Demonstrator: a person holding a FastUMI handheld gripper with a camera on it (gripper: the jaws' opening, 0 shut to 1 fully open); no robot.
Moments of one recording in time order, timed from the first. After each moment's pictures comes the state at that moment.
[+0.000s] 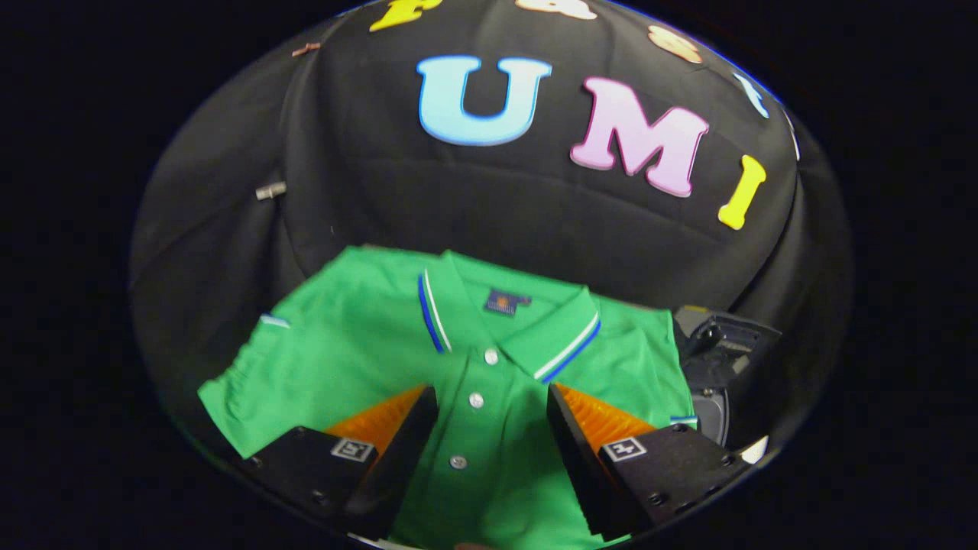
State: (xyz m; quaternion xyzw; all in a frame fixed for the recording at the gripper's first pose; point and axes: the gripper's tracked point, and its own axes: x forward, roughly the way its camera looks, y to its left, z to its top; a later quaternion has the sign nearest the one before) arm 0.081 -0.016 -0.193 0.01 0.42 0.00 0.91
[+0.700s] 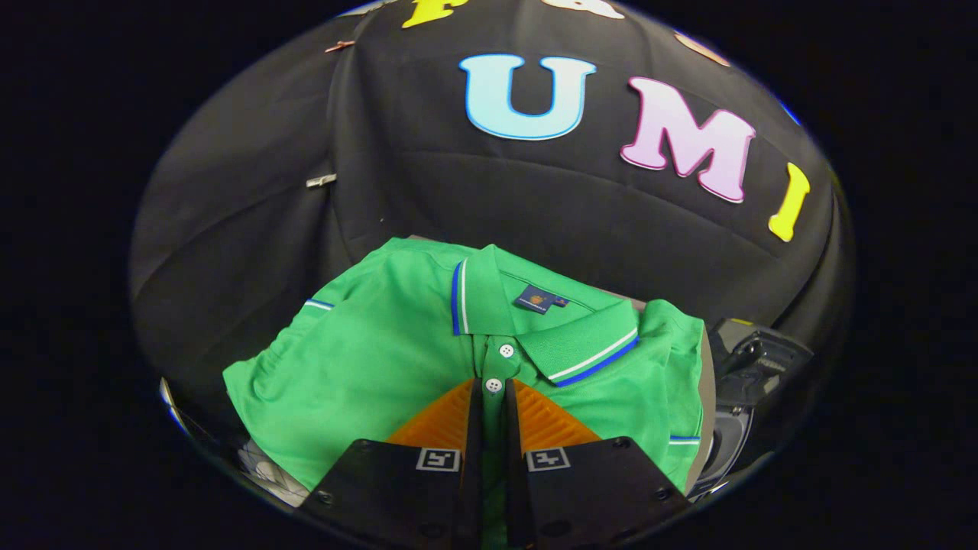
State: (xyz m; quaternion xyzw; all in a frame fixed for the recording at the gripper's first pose) arm 0.084 0.005 -0.197 -0.01 0.41 0.10 0.90
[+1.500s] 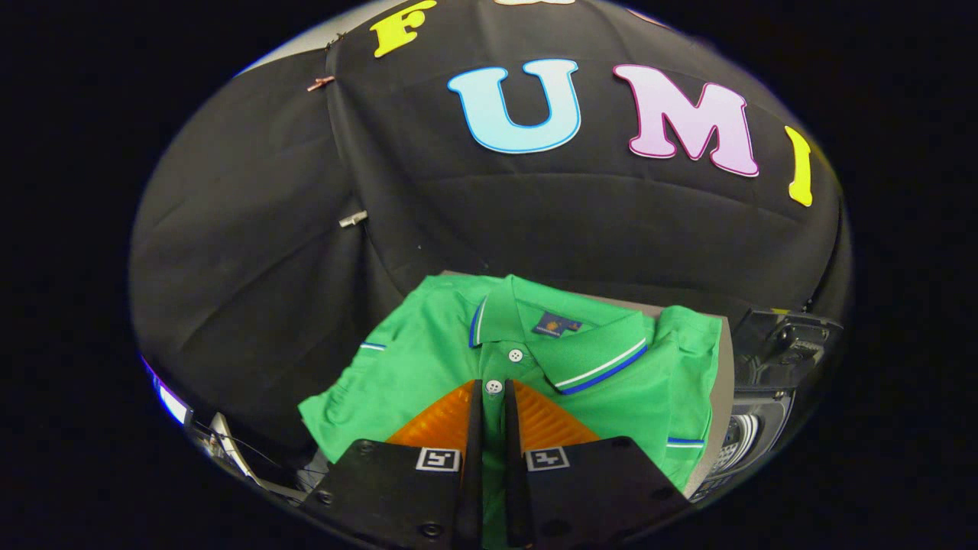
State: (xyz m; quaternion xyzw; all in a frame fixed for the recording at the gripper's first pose) arm 0.089 0.009 -0.141 0.12 0.40 0.15 0.90
